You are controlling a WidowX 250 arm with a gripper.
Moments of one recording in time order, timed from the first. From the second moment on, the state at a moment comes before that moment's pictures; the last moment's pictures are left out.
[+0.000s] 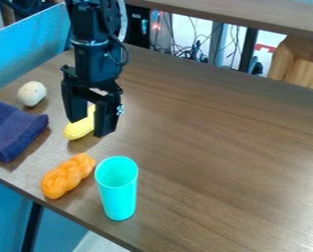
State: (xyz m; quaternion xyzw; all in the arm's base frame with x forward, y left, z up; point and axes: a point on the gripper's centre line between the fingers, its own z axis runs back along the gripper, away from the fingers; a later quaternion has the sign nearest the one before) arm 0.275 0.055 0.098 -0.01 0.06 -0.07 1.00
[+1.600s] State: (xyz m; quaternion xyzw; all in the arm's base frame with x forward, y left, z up) arm 0.238 -0.022 0.113 0.03 0.04 -0.12 0.99
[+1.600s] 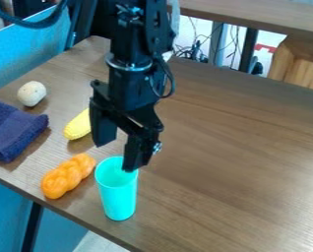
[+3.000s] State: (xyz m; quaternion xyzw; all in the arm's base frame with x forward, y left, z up) arm 0.235 -0.033 0.058 -0.03 0.05 -0.04 1.00
